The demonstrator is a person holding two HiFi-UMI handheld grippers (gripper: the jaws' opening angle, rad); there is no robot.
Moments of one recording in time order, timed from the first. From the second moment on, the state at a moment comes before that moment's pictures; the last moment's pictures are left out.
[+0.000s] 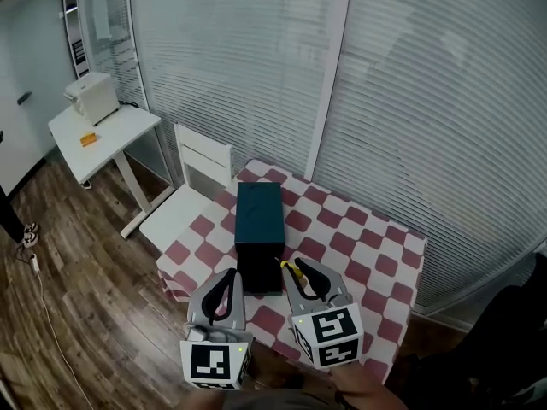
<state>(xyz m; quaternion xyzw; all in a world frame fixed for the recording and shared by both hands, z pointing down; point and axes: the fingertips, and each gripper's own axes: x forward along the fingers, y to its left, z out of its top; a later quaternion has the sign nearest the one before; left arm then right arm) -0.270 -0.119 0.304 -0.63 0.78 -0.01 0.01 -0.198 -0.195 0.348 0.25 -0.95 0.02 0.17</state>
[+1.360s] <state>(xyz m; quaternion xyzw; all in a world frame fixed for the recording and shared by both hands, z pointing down) -0.339 -0.168 0.415 -0.65 0.74 -0.06 -0.12 -0.268 -0.213 0.516 0.24 -0.92 0.09 0.29</state>
